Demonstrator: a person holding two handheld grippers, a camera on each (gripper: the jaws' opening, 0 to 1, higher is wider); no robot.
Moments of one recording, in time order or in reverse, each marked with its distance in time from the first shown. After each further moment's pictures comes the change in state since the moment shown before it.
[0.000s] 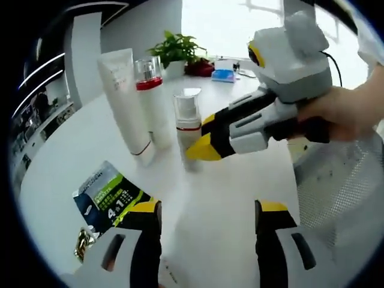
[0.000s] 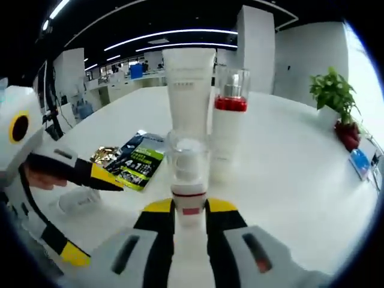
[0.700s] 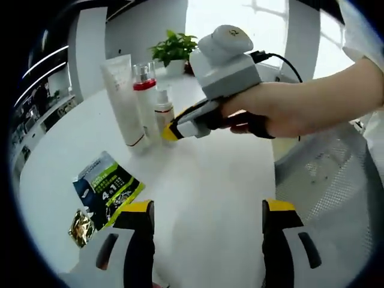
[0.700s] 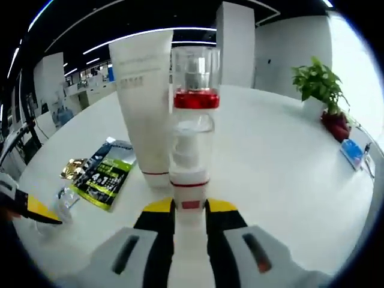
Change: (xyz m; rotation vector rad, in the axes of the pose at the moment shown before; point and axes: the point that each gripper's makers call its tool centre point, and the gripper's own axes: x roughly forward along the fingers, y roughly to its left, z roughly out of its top) left arm -0.021 -0.030 -0.006 -0.040 0.017 -0.021; right arm 0.030 -0.035 0.005 0.072 0.023 -0.114
